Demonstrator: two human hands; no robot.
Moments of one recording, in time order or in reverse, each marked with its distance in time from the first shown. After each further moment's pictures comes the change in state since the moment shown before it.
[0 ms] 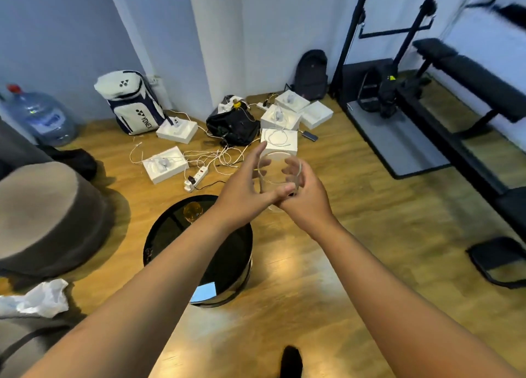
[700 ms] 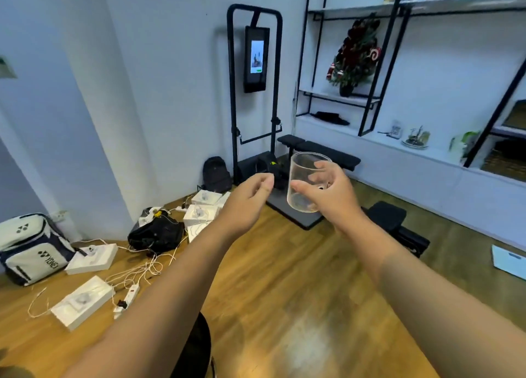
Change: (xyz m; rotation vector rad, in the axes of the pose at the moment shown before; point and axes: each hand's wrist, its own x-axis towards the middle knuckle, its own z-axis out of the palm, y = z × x) left_hand -0.087 0.230 0.000 -0.048 -0.240 0.393; right_hand -0.192 -0.204 -0.165 -0.085 0.649 -0.157
